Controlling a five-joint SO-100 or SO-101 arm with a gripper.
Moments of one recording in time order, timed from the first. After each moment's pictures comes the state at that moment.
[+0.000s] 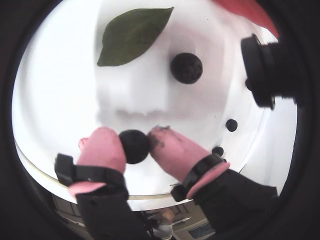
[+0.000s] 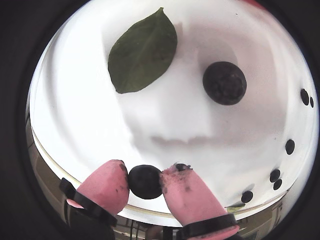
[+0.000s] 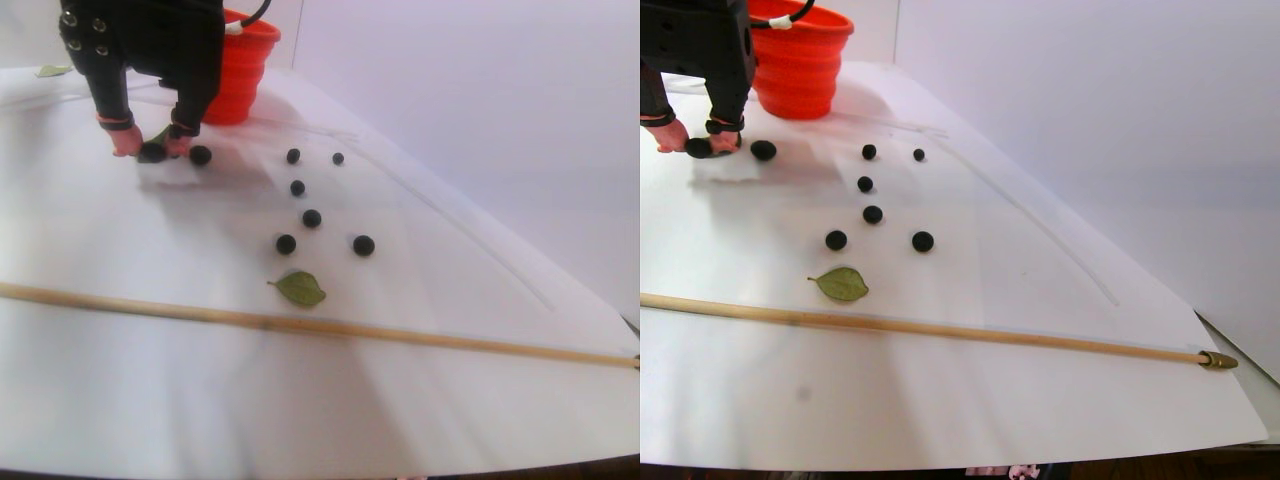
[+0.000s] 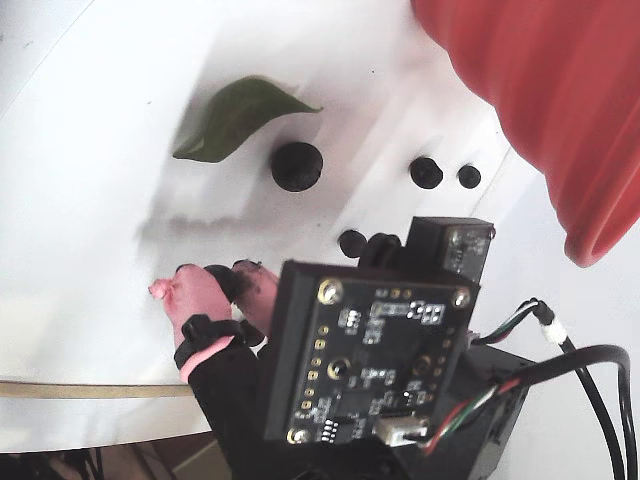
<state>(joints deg) -21.4 123.3 158.2 -13.2 -96.6</state>
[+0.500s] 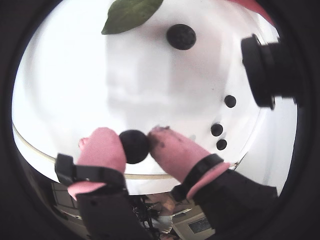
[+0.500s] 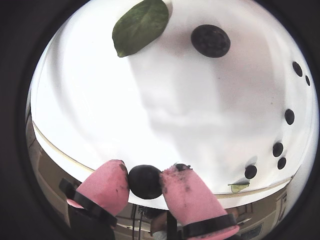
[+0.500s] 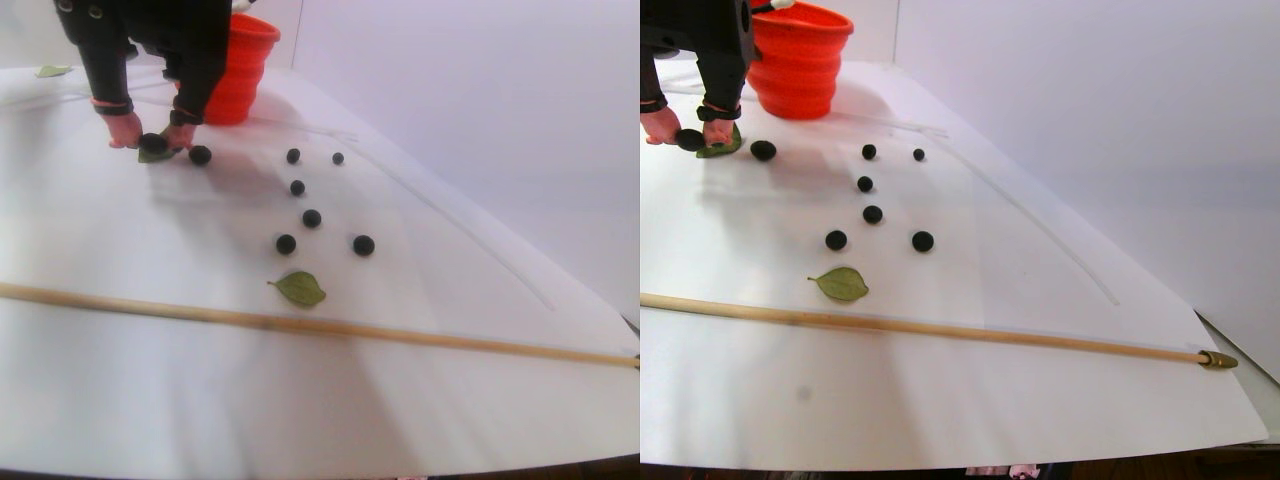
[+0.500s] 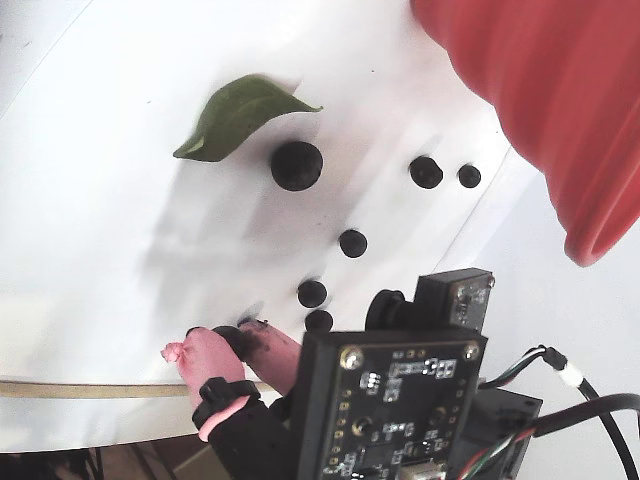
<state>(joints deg) -20.3 134.7 158.7 -0.2 -94.9</state>
